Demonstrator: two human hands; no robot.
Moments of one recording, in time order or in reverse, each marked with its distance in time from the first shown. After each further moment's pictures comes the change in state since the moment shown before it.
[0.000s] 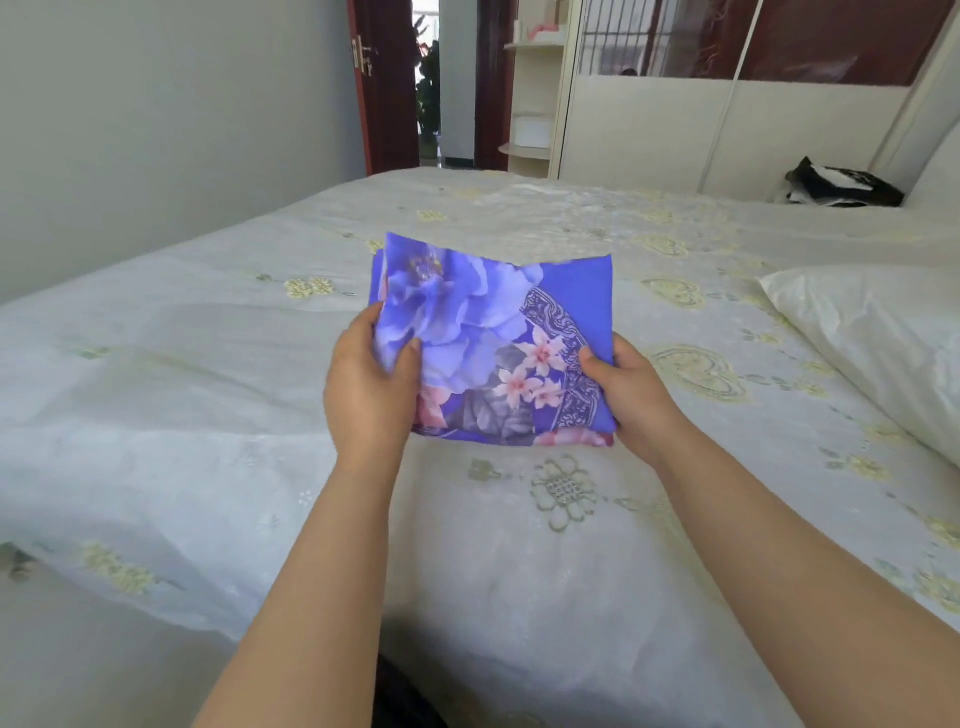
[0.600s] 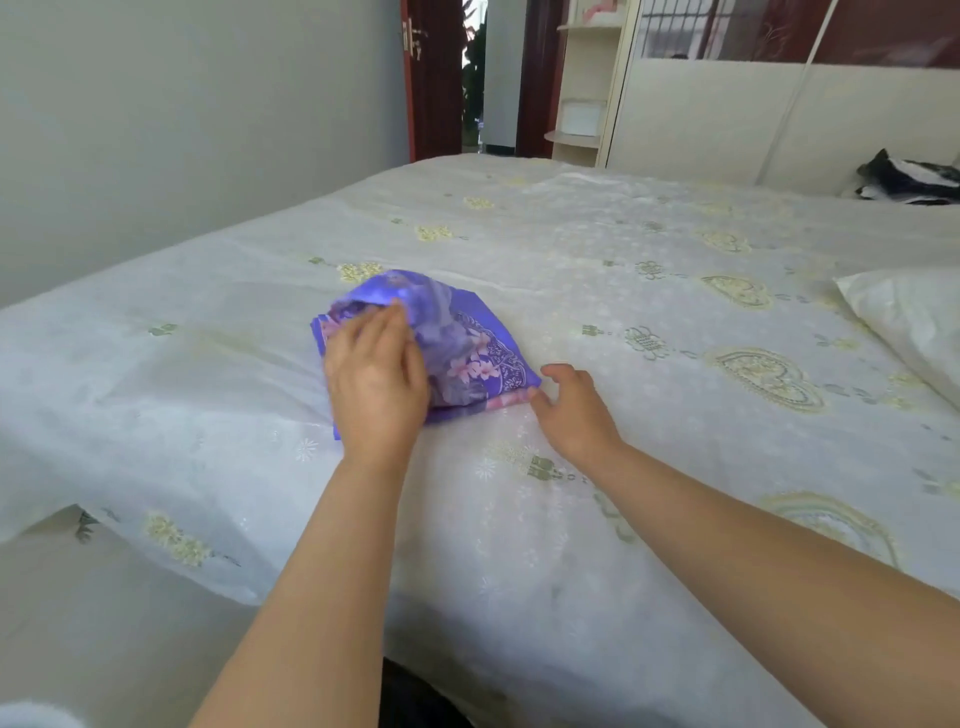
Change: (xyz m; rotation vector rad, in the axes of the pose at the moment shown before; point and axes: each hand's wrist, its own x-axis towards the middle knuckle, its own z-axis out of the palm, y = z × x) left_hand 0.033 -0.061 -0.030 0.436 0.166 0.486; right_hand 0.023 0.066 0.100 -0.865 -0.029 -0.094
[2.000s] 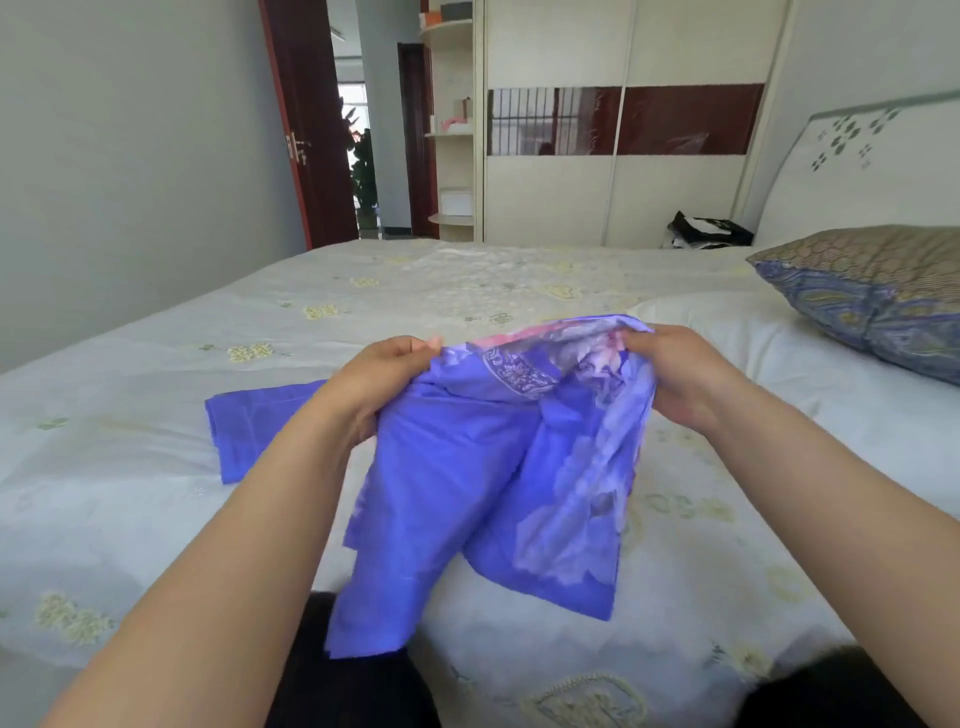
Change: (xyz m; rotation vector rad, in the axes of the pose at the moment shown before) left_hand 0.027 0.206 -0.086 -1.029 -1.028 -0.671; right_hand -0.149 0.031 -0.302 0.753 0.149 0.190
